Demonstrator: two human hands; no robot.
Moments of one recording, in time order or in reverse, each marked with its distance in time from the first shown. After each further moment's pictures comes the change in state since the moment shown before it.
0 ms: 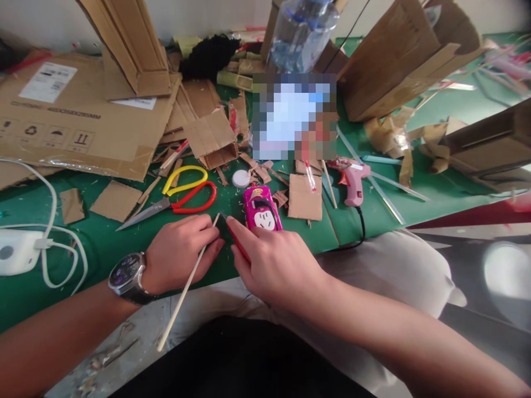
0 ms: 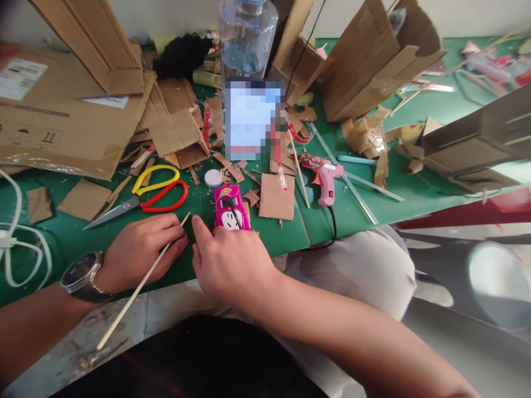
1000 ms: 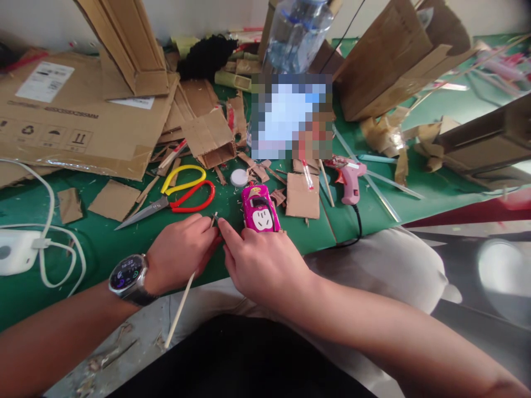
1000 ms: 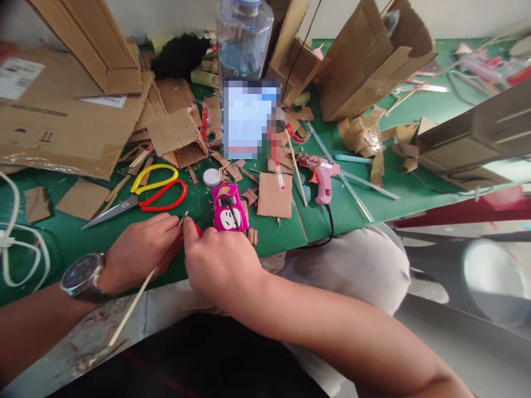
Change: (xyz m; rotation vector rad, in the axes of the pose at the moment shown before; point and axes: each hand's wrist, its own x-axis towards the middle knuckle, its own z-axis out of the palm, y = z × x) left_hand 0.000 0.000 0.005 0.156 -0.024 0.067; right_hand 0.004 -0.014 -0.001 -0.106 -0.054 -0.059
